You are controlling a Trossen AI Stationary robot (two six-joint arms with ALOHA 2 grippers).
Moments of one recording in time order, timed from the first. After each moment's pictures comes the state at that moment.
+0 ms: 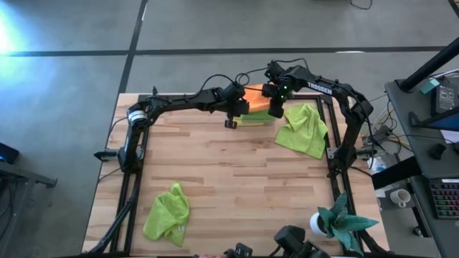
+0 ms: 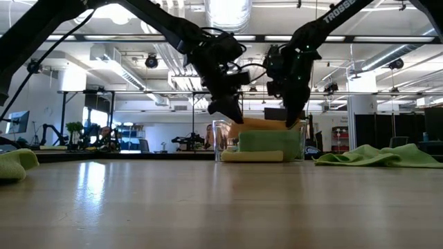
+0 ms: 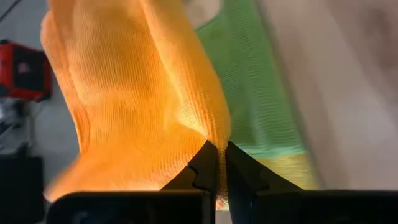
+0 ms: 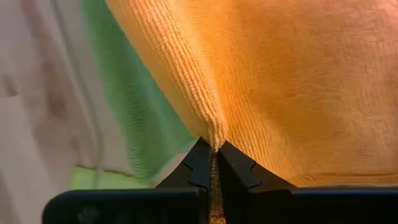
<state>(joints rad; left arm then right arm) 0.43 2.02 1.64 -0.43 -0.07 0.79 -0.77 1.84 1.47 -0.98 -0.12 -0.52</state>
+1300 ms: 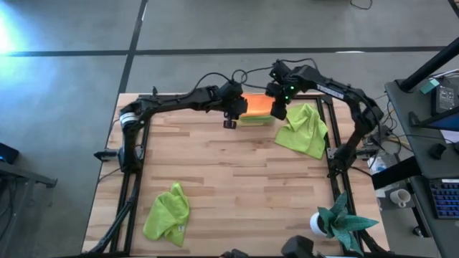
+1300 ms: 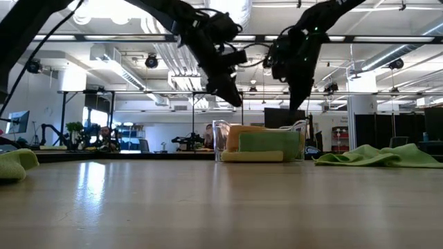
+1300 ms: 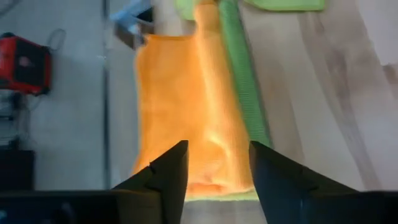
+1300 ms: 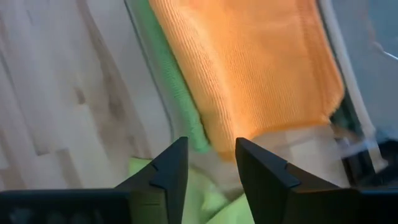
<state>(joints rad) 0.40 1.92 1.65 -0.51 -0.08 0.69 -0.74 1.71 1.45 -1.05 -0.19 -0.40</state>
